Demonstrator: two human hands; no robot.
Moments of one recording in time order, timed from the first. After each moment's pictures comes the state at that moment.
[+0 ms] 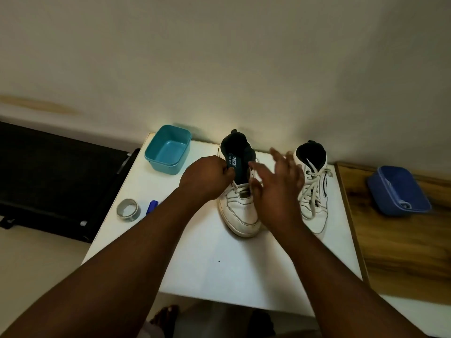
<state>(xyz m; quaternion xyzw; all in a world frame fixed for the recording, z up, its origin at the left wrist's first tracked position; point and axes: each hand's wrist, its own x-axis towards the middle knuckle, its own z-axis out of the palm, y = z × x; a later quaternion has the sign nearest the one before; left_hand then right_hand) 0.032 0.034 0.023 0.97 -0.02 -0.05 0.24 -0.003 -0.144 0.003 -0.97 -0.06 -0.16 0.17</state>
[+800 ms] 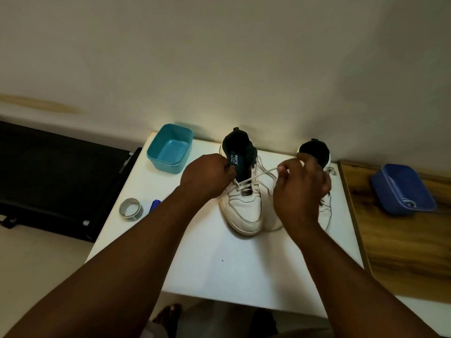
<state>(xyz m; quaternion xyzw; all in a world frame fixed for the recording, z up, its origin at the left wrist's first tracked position) 0.034 0.038 0.022 0.98 -0.02 -0.04 0.21 -0.001 -0.161 0.013 -0.95 0.08 -0.23 0.17</state>
